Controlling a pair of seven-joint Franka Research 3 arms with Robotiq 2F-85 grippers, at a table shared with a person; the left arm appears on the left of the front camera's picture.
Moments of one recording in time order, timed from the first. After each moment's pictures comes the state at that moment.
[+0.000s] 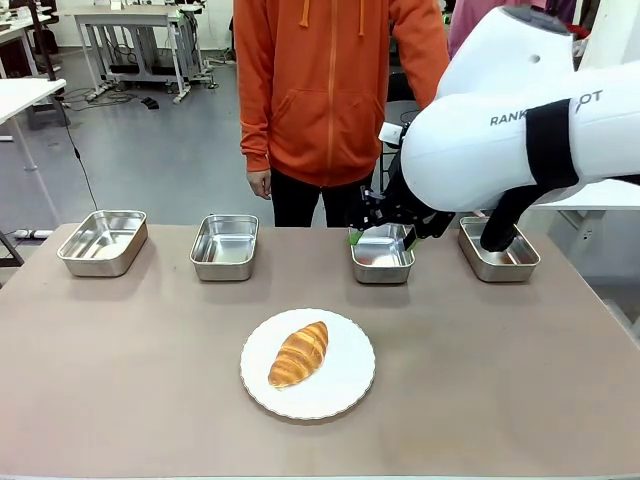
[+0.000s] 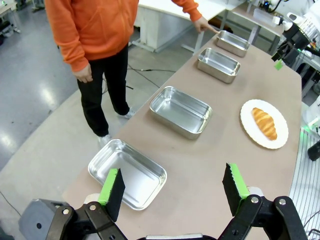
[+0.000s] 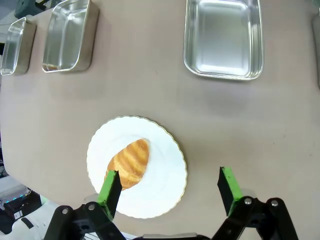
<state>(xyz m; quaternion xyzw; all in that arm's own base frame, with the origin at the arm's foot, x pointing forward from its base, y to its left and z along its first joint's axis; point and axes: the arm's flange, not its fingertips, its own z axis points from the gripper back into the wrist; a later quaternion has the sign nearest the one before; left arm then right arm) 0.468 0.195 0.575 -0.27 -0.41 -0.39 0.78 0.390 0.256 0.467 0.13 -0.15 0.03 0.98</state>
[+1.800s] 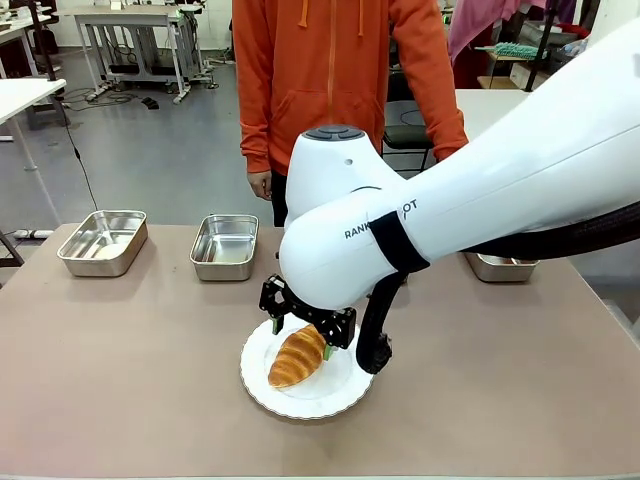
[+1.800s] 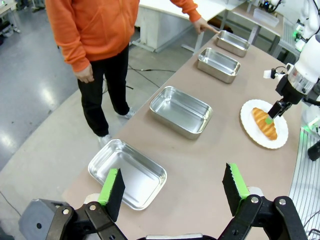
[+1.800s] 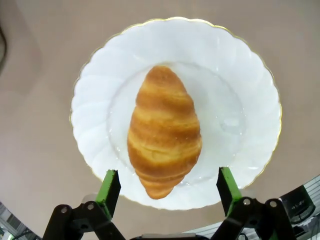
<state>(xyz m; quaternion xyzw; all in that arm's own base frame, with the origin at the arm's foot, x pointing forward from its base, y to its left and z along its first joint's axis) 0.468 0.195 0.575 -0.27 -0.41 -0.39 0.78 0.348 0.400 0.341 0.05 0.02 -0.27 0.96</state>
